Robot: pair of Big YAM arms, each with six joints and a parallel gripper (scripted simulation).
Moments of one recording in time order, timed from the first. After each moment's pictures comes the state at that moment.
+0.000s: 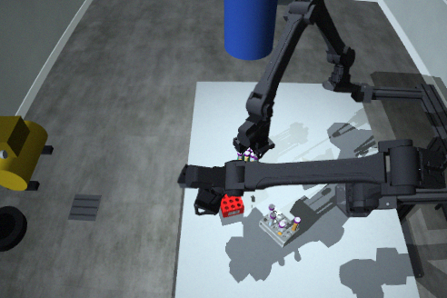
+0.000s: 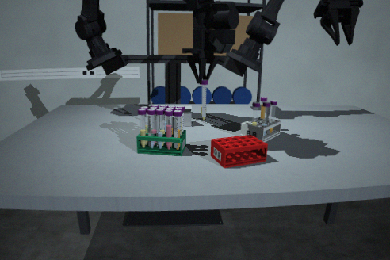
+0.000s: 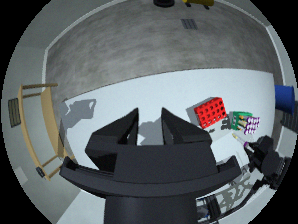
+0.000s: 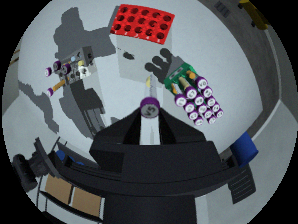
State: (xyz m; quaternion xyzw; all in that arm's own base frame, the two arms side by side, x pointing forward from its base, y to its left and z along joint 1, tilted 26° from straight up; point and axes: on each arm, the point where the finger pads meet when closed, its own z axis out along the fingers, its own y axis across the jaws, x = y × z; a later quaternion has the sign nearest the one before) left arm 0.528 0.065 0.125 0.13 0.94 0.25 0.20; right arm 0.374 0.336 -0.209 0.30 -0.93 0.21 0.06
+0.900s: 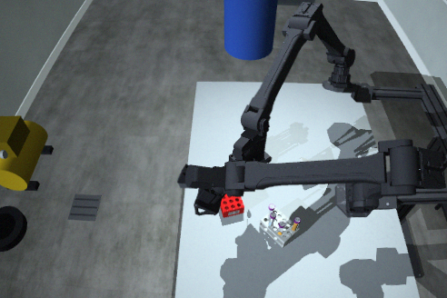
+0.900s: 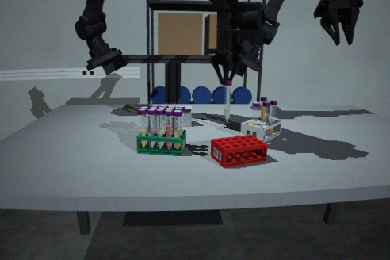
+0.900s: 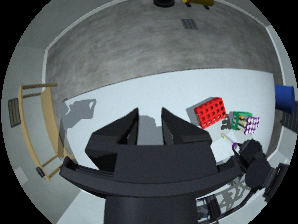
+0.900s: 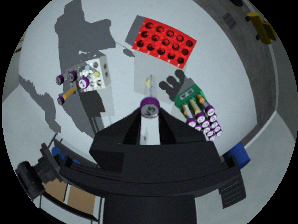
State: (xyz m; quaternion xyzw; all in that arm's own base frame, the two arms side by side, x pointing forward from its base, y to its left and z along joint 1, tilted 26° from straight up) left arm 0.528 0.065 0.125 0.13 0.94 0.25 0.20; right arm 0.390 0.396 -0.237 0.34 -0.91 0.21 0.07
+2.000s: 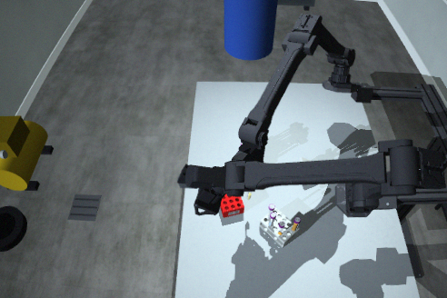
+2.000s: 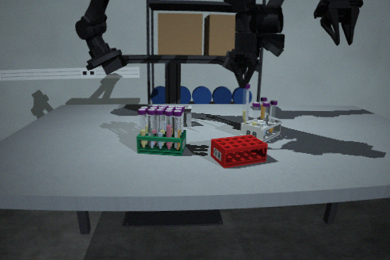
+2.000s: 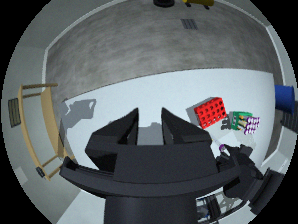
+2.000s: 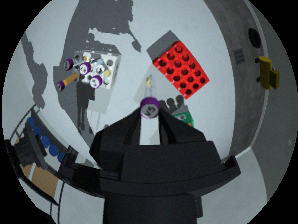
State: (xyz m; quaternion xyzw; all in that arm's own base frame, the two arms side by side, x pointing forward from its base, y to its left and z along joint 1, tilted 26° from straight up) left arm 0.528 0.065 0.125 0.13 0.94 0.25 0.20; right arm 0.396 0.439 -0.264 0.52 -0.83 0.19 0.10
